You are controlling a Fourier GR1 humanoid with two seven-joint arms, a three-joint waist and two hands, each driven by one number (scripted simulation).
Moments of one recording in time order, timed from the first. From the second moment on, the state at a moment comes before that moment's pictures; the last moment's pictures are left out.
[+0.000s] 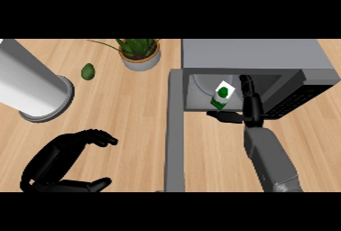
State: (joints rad) left arm 0.05 0.04 0.06 -1.86 0.12 -0.65 0.00; right arm -0.60 -0.03 -0.29 -0.56 0.11 -0.16 -0.76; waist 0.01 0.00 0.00
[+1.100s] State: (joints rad) left arm -0.13 0.00 -0.33 -1.42 -0.21 -0.49 -0.19; right arm 0.14 -0.04 -0.01 -1.48 0.04 -0.04 -0.55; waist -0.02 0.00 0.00
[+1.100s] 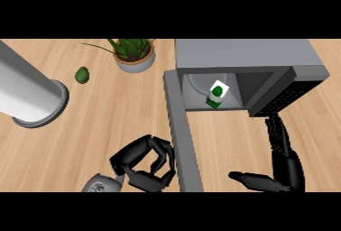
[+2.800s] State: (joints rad) left arm -0.66 0.01 -0.99 -1.07 0.45 0.51 -0.29; right arm 0.34 -0.28 -0.03 -2.12 -0.33 0.30 -0.26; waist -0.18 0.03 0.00
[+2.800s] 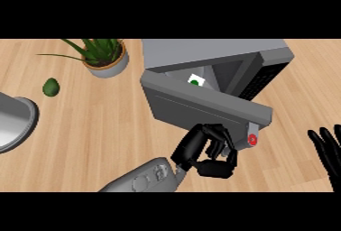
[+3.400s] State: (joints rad) left arm -0.82 0.00 -0.86 -0.96 0.67 0.57 -0.33; right arm 0.32 -0.31 -0.03 -2.20 -0.45 0.33 -0.19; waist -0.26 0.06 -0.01
